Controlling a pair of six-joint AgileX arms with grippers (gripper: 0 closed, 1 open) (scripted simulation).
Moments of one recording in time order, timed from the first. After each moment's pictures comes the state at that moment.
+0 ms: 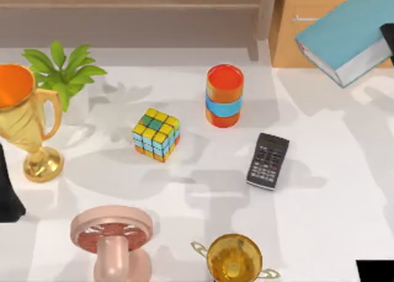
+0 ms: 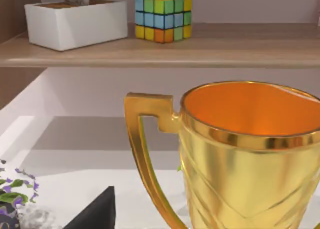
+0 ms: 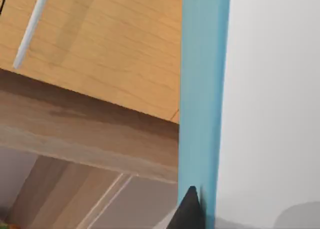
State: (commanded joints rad) left arm 0.00 0.00 0.00 0.00 0.00 0.00; right arm 0.09 1.39 0.66 0.42 -0.16 1.07
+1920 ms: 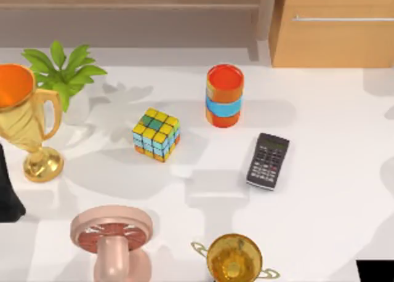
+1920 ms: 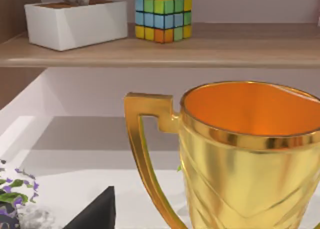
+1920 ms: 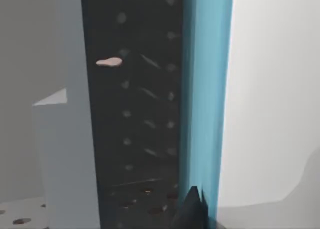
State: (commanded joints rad) left arm 0.00 0.00 0.00 0.00 0.00 0.00; right arm -0.48 1.97 1.01 0.67 -0.43 1.46
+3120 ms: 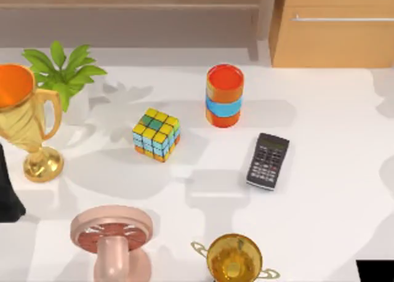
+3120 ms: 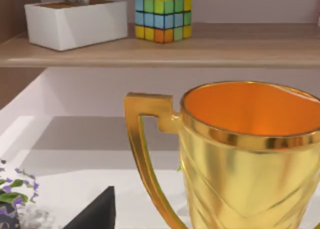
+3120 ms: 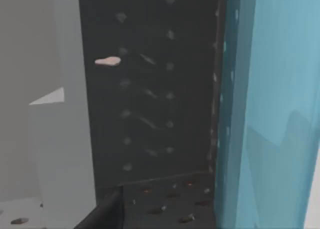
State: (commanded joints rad) left arm 0.00 0.00 0.00 0.00 0.00 0.00; right arm -0.48 1.97 1.01 0.67 -0.43 1.46
